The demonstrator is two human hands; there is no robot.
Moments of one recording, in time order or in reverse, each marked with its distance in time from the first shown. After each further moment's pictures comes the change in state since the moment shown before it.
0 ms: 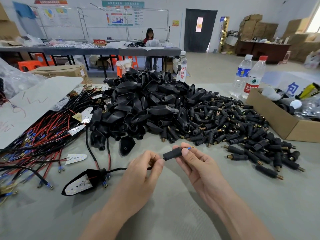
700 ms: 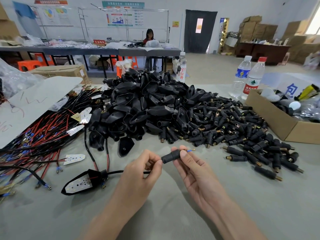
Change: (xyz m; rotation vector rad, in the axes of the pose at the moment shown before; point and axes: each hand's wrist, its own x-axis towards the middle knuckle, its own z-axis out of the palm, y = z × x) left_hand 0.002 0.006 0.004 -0.023 0.118 0.064; right_hand -0.007 0.004 0.008 0.176 0.078 0.058
